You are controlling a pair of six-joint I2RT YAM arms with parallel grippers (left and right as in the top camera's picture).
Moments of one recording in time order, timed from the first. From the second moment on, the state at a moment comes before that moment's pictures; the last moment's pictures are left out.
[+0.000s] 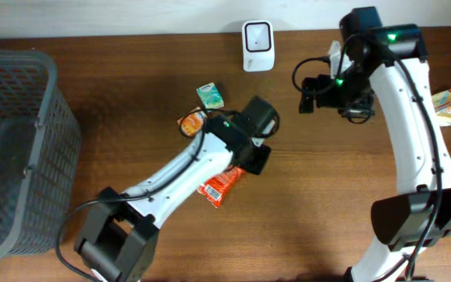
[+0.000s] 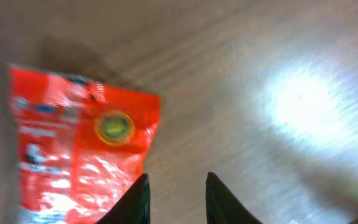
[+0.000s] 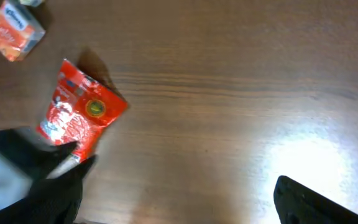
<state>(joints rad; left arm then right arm) -0.72 1.86 1.49 -0.87 0.08 -0.22 0.08 1.91 2.06 -1.59 -0.18 0.16</state>
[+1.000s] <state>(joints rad) -0.17 1.90 1.72 -1.07 -0.11 -0.30 0.64 2.02 1.38 -0.70 -0.33 0.47</state>
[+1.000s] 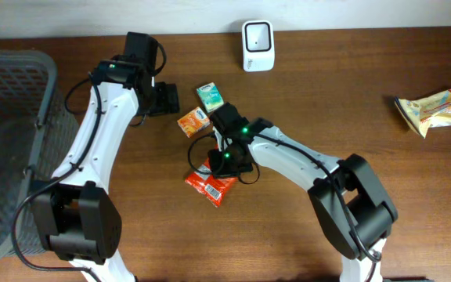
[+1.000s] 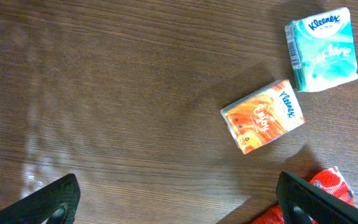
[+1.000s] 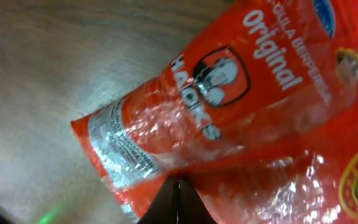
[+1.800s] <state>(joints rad) -0.36 1.98 1.69 -1.09 0.11 -0.30 0.35 2.00 1.56 -0.83 -0.29 0.49</state>
